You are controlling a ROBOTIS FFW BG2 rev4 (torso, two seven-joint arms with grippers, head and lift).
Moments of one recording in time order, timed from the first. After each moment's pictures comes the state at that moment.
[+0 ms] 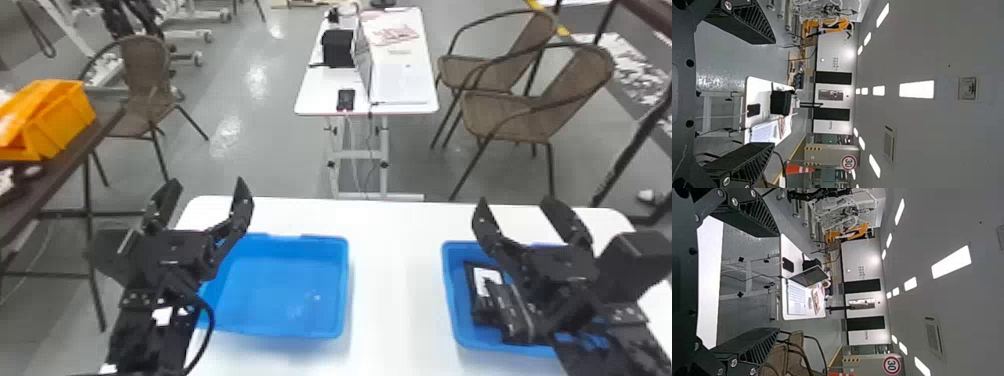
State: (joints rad) left arm 0.33 0.01 0.12 -1.93 0.10 -0.14 -0.12; right arm 0.33 -0.04 0.04 -1.94 -0.12 0.04 0.11
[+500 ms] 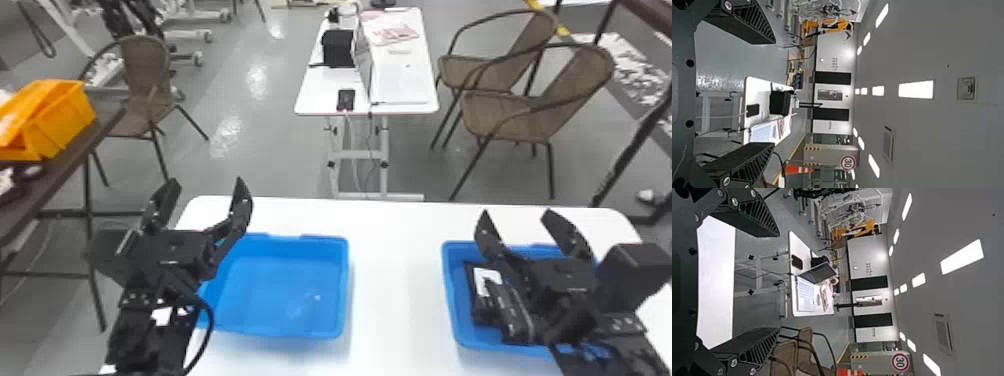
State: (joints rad) left arm 0.33 0.01 0.12 -1.93 0.11 -0.14 -0.12; right arm 0.33 -0.04 0.03 -1.90 -0.14 0.04 0.11
